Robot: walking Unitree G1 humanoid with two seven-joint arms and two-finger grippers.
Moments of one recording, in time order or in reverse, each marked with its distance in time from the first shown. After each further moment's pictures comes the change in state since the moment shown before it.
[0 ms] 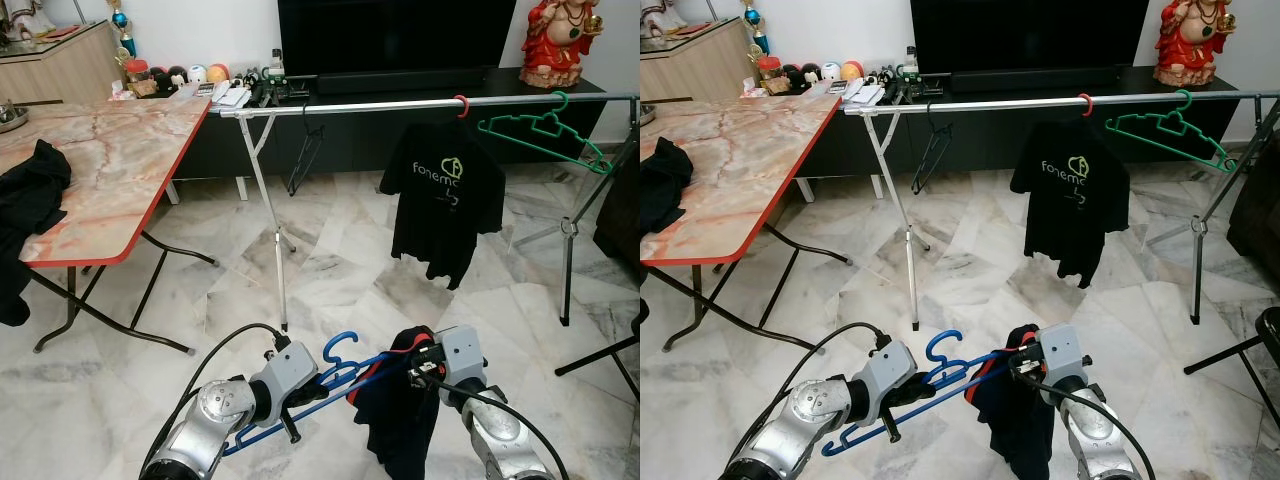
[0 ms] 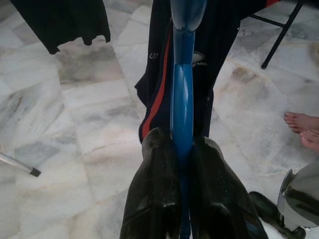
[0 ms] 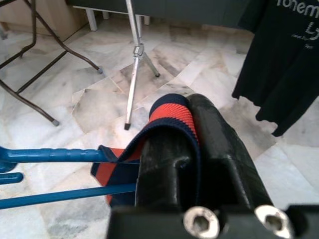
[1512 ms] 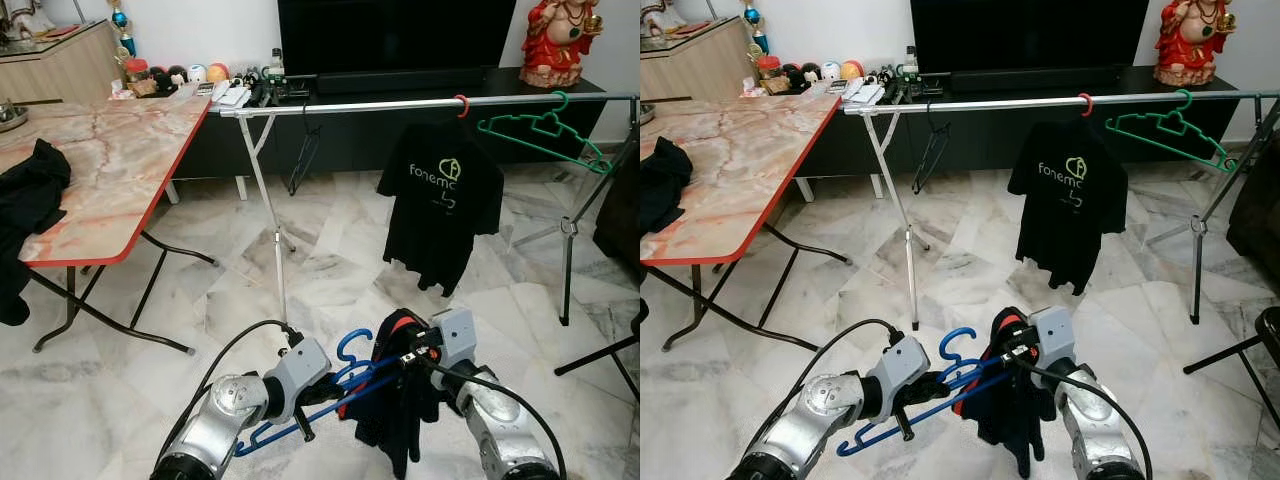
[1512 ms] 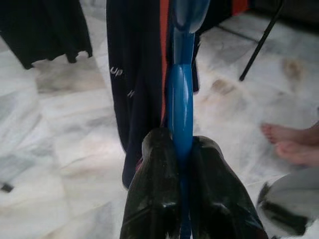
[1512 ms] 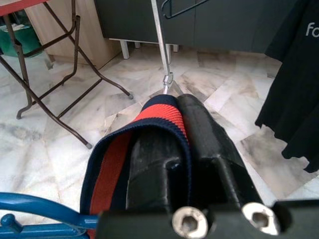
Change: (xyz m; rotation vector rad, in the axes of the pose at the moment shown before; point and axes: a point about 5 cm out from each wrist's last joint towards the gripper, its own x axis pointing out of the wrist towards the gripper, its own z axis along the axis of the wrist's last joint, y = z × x) left arm 0.008 -0.007 0.015 -0.056 -0.046 -0.083; right arm 0.009 0.006 0.030 0.058 -0.114 0.169
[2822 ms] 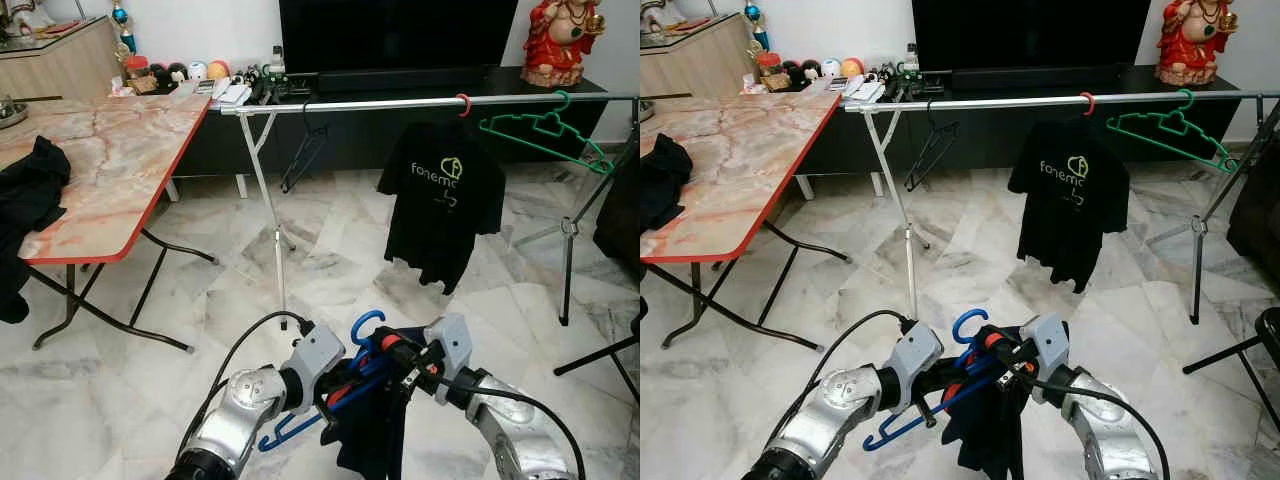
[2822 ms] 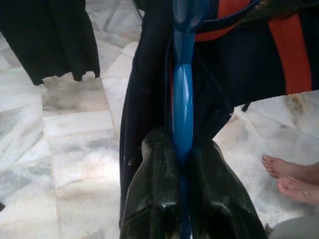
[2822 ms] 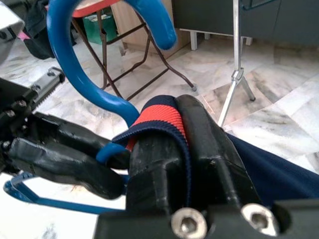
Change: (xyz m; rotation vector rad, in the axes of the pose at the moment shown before) left arm 0.021 -0.007 0.022 -0.046 -0.102 0.053; right arm -0.015 0.014 0.013 0.055 0.028 0.309
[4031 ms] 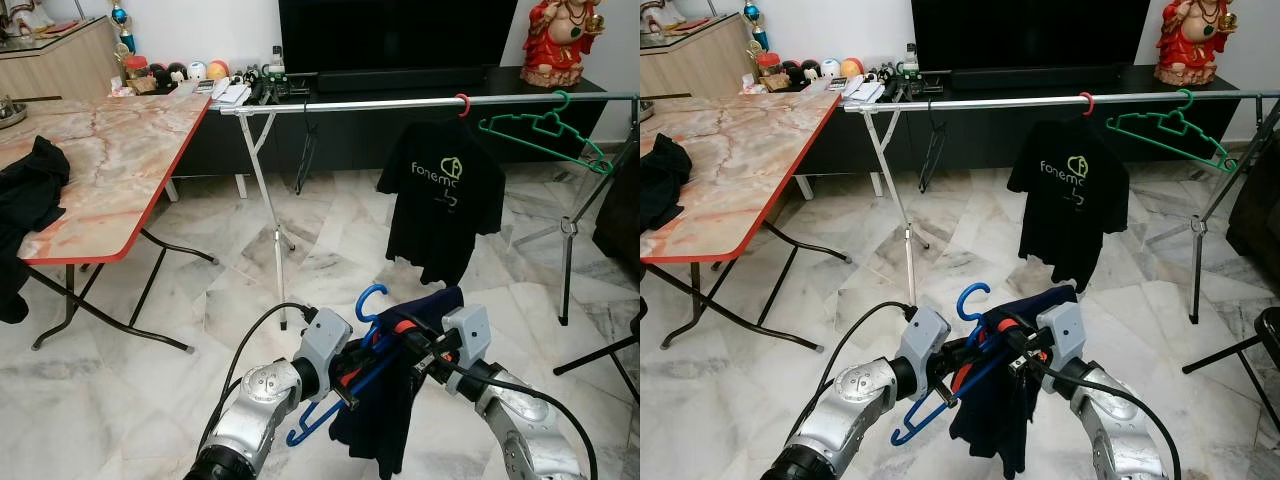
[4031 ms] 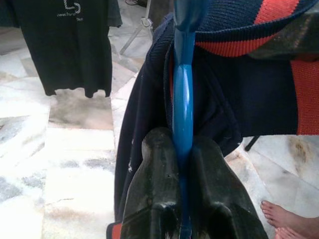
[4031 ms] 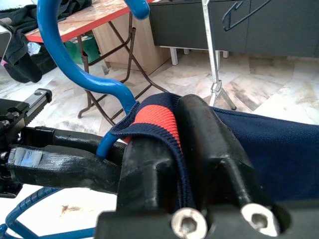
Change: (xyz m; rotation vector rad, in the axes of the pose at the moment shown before) left arm 0.010 0.000 0.014 -0.121 -0.117 0.089; right arm -0.008 -0.007 0.010 0.026 -0.066 -0.091
